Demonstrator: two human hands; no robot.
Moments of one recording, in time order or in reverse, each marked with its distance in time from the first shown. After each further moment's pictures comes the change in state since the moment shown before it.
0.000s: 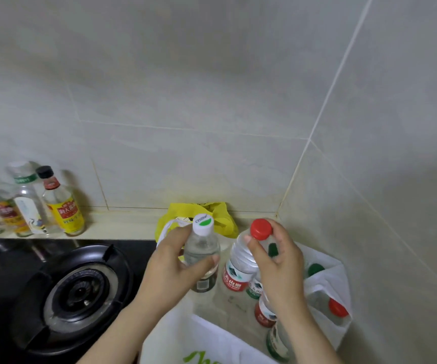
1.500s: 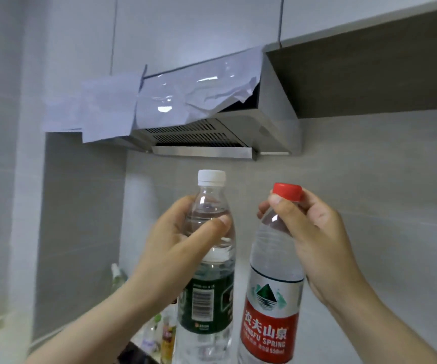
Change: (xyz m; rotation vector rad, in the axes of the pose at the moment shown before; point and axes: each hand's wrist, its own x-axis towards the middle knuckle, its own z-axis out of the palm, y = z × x) left_hand -0.048 0.284 -0.233 -0.050 0.612 0.357; right_hand 0.094 -0.347 0.045 0.713 -0.554 -0.498
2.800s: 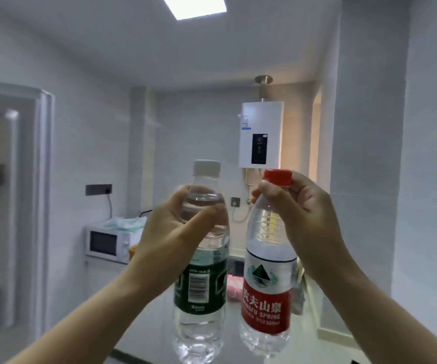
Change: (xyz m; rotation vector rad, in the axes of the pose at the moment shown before) left_hand -0.188 0.160 -0.383 0.961 0.900 -0.067; right_hand -0.076 -0.110 0.514 0.967 -0.791 -0.130
